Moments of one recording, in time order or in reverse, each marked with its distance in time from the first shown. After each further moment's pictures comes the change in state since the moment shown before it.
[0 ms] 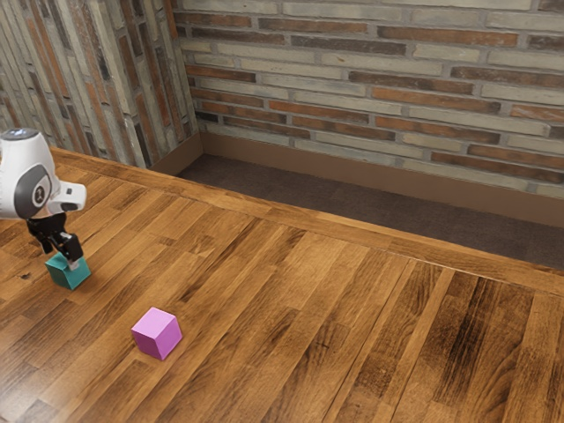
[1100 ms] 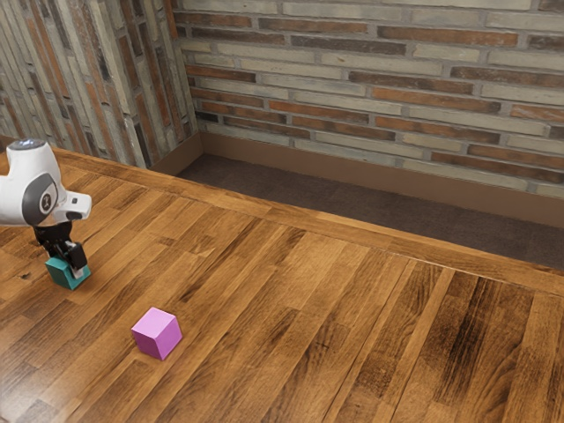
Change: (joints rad) arm 0.042 0.092 -0.041 0.055 -0.004 -0.004 0.042
